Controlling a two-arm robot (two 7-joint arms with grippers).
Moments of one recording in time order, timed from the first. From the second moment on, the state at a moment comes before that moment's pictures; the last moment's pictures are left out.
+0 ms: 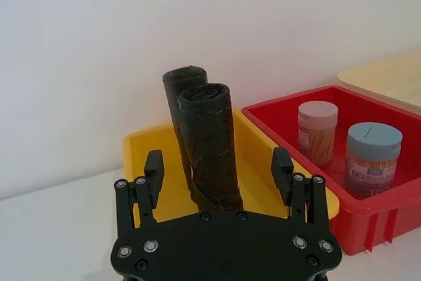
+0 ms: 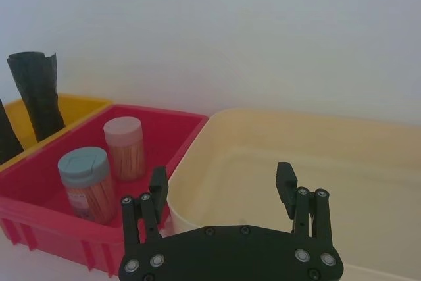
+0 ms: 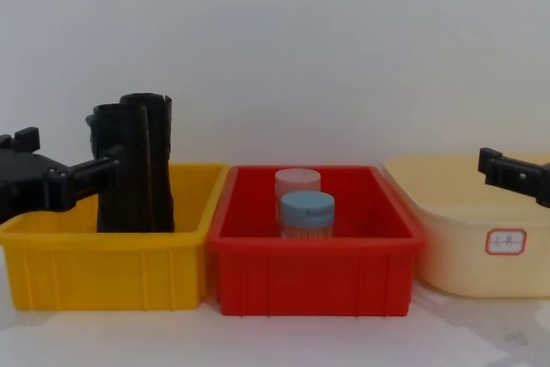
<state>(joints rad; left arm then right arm) 0.01 0.44 0.27 -1.76 -0.28 -0.10 0.01 -0.01 0.34 -0.23 -1.77 0.29 0.03 0.07</state>
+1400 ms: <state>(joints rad) -0.24 0.33 0.28 -1.42 -0.35 -0.21 -0.19 -0.01 0.34 -0.23 -1.77 0.29 0.03 0.07</state>
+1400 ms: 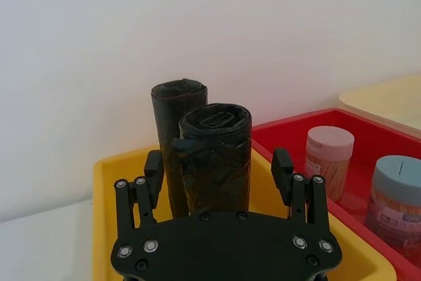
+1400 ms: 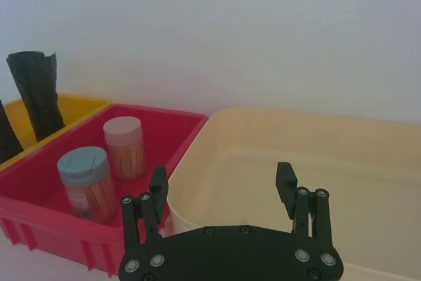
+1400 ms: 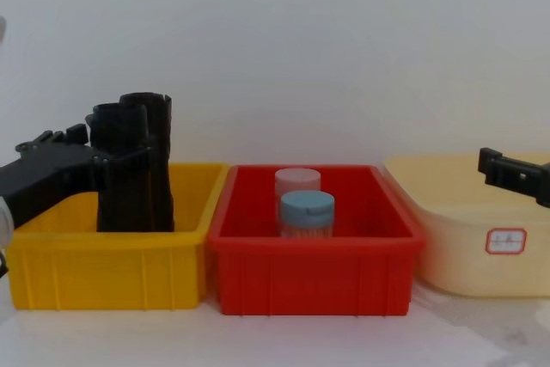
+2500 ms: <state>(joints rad) -0.38 0.28 0.30 -1.24 -0.36 -0.21 -0.32 -0.01 0.34 -0.23 -1.77 0.29 0.03 0.07</state>
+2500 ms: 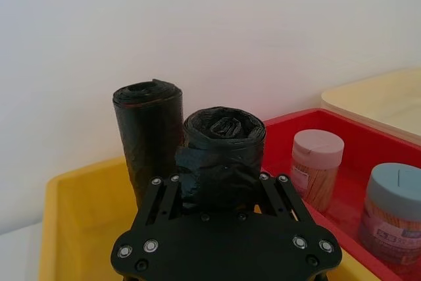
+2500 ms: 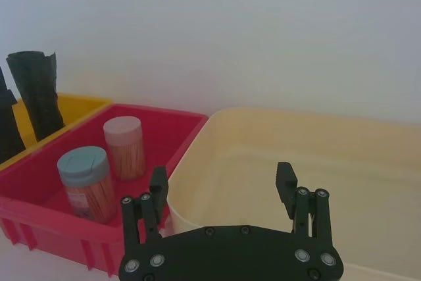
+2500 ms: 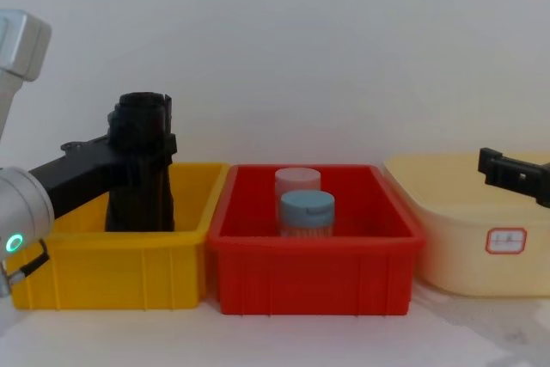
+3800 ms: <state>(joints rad) -0.56 0.27 0.37 -1.36 -0.37 -0.21 -0.54 -0.01 0.34 -0.23 -1.77 0.29 0.03 0.07</state>
